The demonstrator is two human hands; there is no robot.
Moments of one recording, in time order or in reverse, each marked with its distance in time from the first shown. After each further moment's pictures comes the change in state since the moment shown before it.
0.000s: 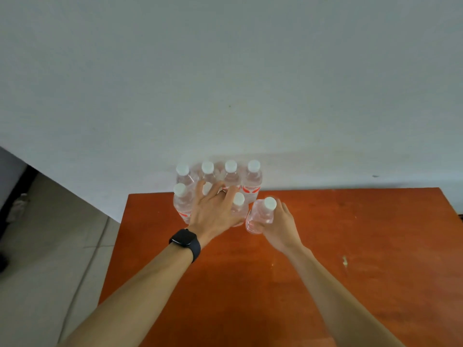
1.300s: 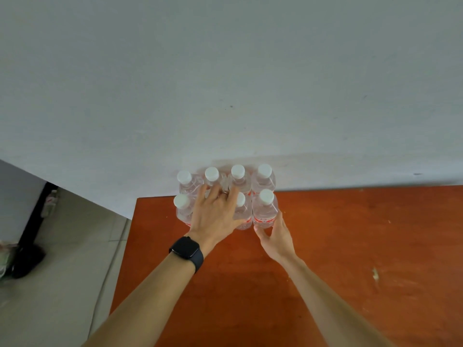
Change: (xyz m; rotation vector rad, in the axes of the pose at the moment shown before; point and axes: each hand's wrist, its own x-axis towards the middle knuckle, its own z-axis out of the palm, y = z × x) left_hand 0.030 -0.022 0.020 0.190 -0.097 0.031; right_hand 0.045 0.035 0.066 0.107 -0.112 0.134
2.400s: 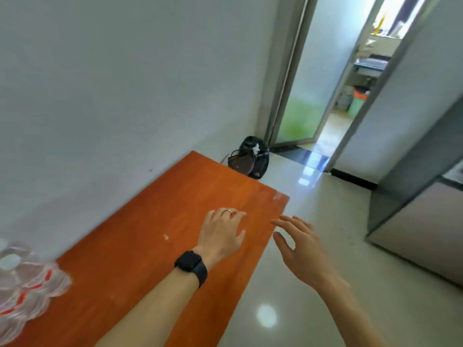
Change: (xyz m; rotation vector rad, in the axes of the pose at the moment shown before) left_hand -0.144 0.430 -0.150 -0.399 -0.135 0.954; right_hand -0.507 0.132 -0.248 -0.315 0.870 0.397
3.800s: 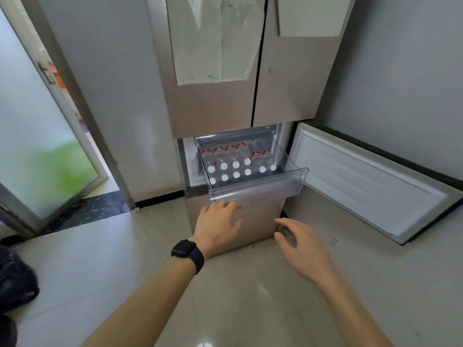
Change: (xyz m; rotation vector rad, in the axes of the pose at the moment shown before) left_hand 0.481 0.866 0.214 -0.098 -0.288 0.814; right_hand -0.057 0.790 -0.388 0.090 0.483 0.810
